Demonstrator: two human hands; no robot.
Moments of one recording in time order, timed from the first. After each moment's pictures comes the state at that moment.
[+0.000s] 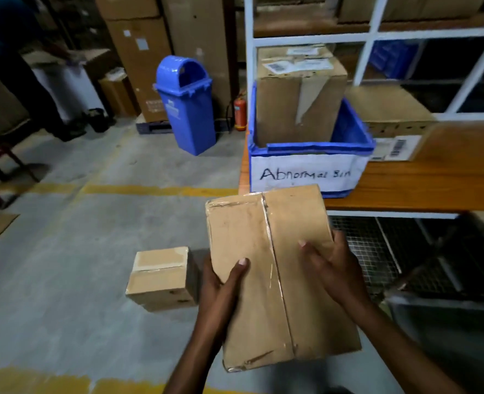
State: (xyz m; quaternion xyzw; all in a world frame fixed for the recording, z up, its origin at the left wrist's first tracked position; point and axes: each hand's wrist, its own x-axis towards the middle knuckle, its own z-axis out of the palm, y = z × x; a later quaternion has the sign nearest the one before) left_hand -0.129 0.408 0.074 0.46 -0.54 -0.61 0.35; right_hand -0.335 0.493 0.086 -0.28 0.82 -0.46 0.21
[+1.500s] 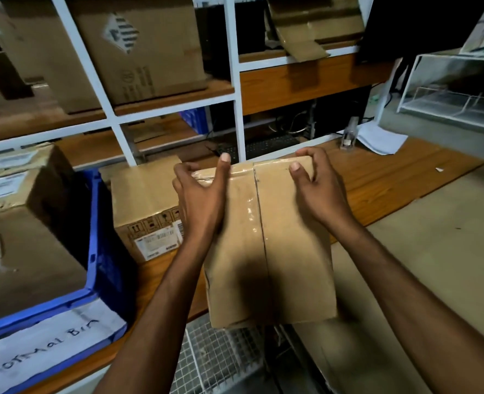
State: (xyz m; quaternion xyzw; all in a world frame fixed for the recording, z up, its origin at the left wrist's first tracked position) left_hand -0.779 0.467 0.227 0.28 -0.76 -0.46 0.37; right_hand -0.884 0.649 0.222 -0.23 0.81 -0.53 -0.13
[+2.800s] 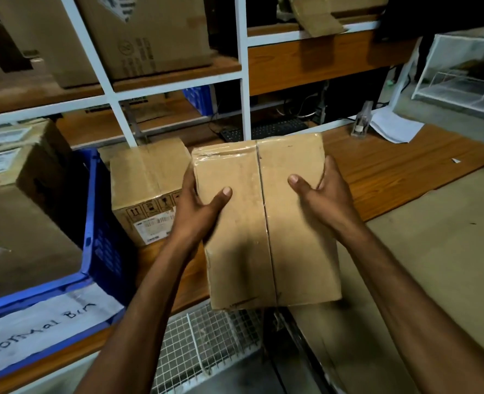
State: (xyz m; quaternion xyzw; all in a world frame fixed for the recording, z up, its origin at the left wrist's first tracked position) left_hand -0.755 0.434 0.184 0.18 -0.75 -0.59 0.26; right_hand -0.891 0.647 0.197 -0.19 0.81 -0.56 0.00
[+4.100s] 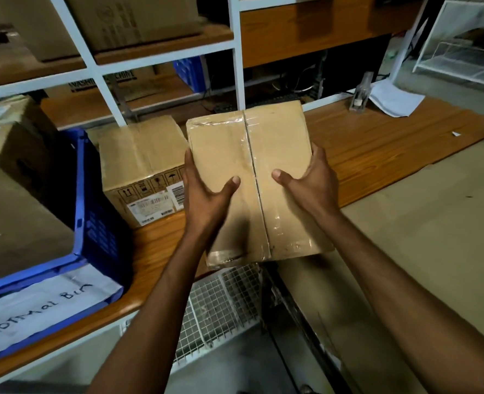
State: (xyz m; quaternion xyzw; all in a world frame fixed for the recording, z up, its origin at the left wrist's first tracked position) left_hand -0.770 0.459 0.141 0.22 -0.79 -0.47 0.32; right_hand -0.883 0.639 0.157 -0.14 0.85 -0.51 -0.04
